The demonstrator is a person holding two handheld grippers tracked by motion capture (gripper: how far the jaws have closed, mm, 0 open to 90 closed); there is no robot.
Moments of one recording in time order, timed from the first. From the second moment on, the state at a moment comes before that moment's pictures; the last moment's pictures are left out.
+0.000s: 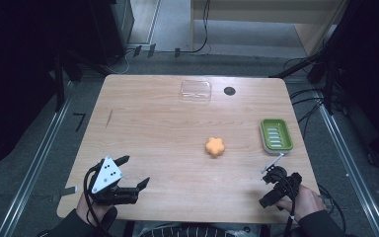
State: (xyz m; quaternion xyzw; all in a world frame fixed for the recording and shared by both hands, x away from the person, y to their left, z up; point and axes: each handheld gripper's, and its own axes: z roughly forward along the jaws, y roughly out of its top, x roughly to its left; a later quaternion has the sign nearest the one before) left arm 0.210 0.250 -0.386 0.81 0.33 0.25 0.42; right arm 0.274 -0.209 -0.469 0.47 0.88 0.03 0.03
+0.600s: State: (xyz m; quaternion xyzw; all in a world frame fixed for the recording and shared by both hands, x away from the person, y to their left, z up) left arm 0.208 0.252 -0.386 0.81 0.34 0.25 0.41; right arm 0.279 -0.196 -0.469 0.44 0.90 0.03 0.03
